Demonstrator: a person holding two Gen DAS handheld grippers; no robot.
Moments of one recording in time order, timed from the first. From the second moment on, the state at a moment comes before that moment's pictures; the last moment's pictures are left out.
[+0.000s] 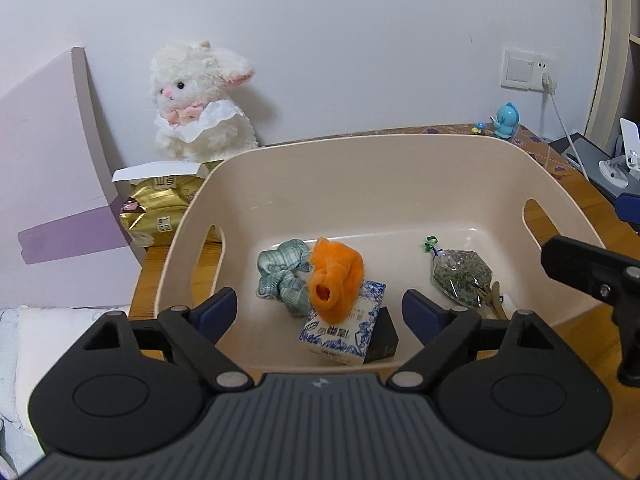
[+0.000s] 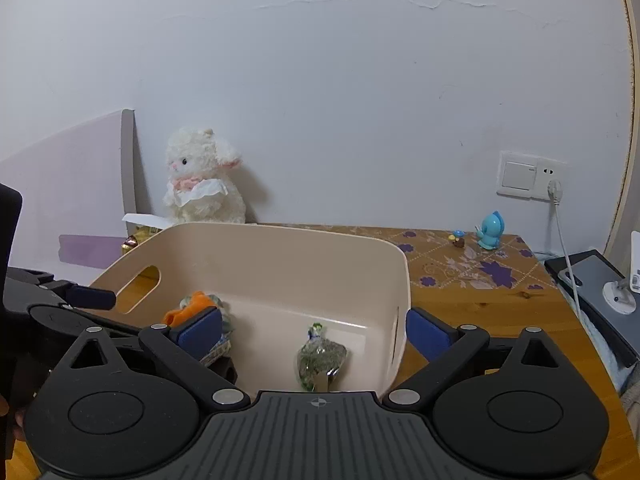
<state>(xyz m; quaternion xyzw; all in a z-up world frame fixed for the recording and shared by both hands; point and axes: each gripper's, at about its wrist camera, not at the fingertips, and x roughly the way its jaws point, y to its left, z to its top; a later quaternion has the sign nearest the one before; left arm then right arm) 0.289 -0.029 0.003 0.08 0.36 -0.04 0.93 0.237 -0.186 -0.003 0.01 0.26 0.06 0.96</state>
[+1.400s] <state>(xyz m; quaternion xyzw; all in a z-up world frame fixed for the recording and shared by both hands) 0.089 -0.004 0.039 0.01 0.29 -0.02 0.96 0.073 -0.180 0.007 0.00 0.27 0.06 0.96</state>
